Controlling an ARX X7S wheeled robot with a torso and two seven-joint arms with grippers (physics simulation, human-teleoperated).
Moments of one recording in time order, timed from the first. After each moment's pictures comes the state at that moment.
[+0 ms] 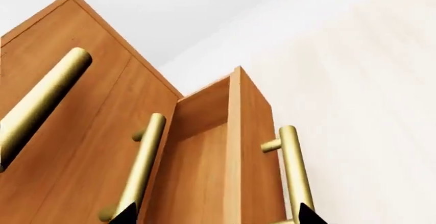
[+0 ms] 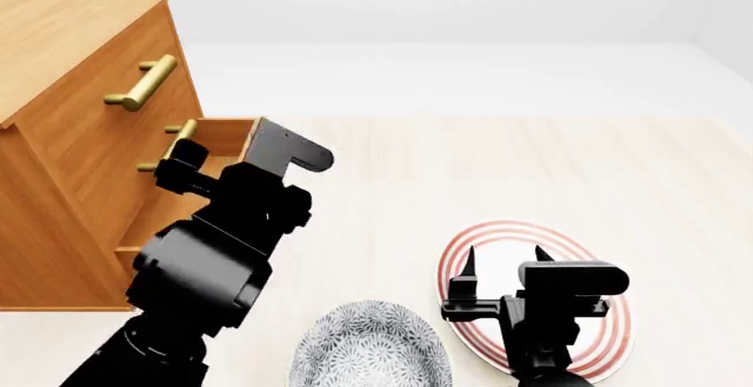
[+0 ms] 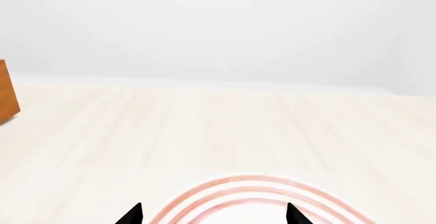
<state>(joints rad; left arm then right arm) -0.91 -0.20 0.53 0.01 -0.12 -1.33 -0.37 0.14 0.25 -0.23 -0.27 0.26 0.42 0.32</state>
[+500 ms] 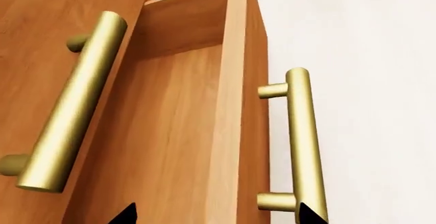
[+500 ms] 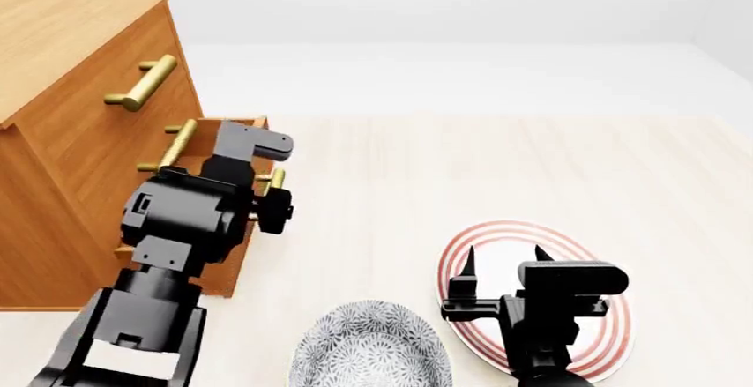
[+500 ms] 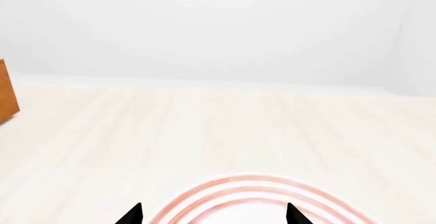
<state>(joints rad) -1.08 -0.14 0.32 -0.54 -0.19 -1.21 -0.29 0.14 0.26 -0.23 -0.26 0.27 0.41 0.33</state>
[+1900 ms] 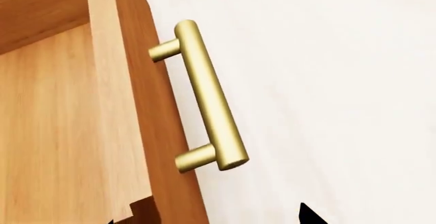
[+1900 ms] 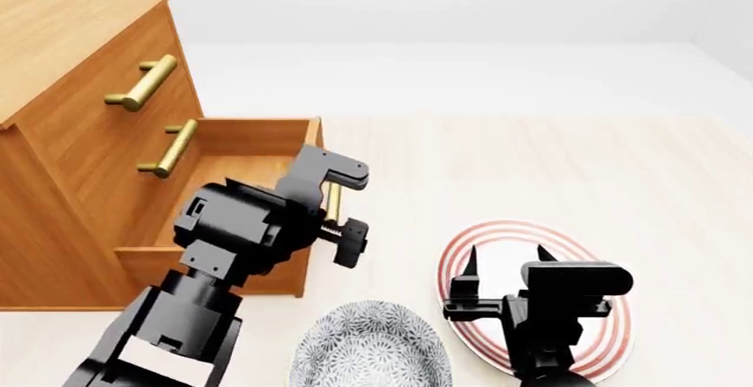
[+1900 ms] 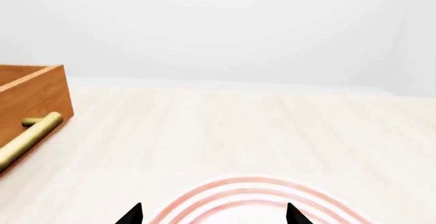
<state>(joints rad) -1.07 -0.06 0.46 -0.54 -0.32 -1.25 -0.02 0.14 0.28 -0.24 -0.28 0.30 0.40 0.35</state>
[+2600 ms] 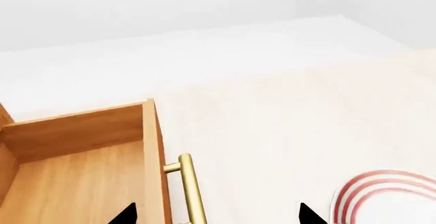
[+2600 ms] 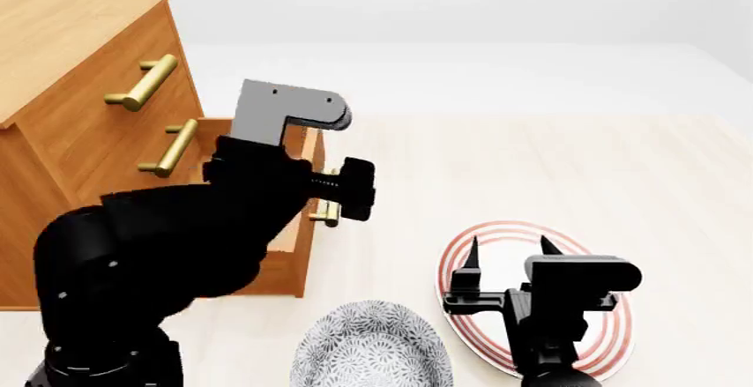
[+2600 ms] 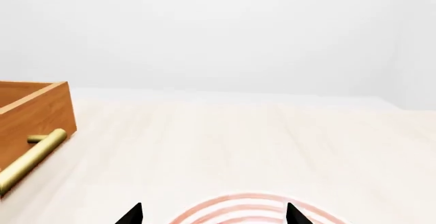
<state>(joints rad) -0.92 -0.16 0.14 0.29 -0.97 -1.46 -0.61 0.15 0.30 -0.25 -0.34 0.31 0.42 0.38</state>
